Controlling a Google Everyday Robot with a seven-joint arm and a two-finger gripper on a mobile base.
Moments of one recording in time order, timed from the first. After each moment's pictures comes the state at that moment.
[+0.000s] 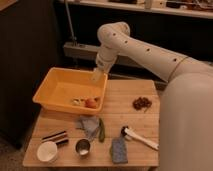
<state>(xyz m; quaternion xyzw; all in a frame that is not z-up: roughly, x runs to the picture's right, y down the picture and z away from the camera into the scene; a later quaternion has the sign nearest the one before) -0.029 -0.077 0.754 -0.31 -0.05 0.29 0.90</state>
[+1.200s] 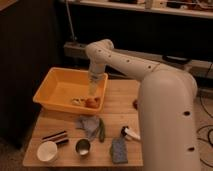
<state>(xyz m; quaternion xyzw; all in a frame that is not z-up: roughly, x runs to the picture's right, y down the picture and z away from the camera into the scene) -0.067 -0.013 0.832 -0.33 -0.06 0.12 0.93</state>
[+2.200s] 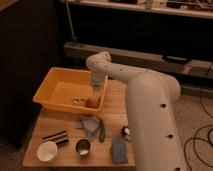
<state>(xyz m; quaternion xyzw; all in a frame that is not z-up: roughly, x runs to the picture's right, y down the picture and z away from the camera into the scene) -0.054 0.035 0.901 -0.35 -0.02 0.10 0.93</state>
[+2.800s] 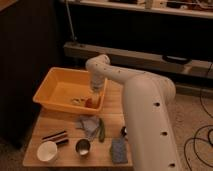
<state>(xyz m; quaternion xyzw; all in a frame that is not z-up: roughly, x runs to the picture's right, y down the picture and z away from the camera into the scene) -0.057 0.045 0.919 -0.36 -0.02 0.09 0.93</state>
